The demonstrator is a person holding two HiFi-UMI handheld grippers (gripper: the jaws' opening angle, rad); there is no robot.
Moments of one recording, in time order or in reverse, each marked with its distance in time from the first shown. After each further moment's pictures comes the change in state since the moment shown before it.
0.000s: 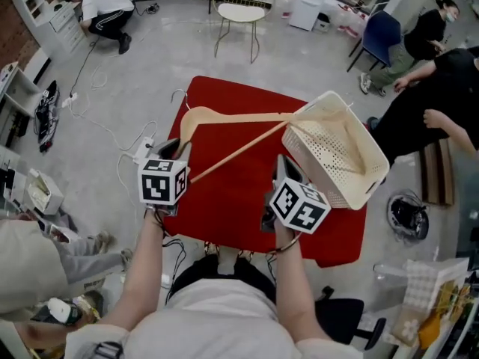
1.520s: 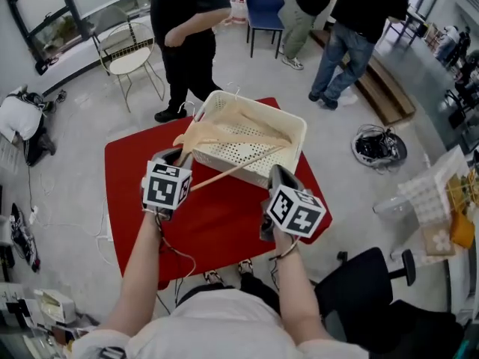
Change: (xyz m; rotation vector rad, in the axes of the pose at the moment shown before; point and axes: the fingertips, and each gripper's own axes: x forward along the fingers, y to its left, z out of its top) left arm 0.090 -0.274 0.072 0.511 0.040 -0.417; right arm -0.152 -0.200 0.050 0.204 -0.235 -0.389
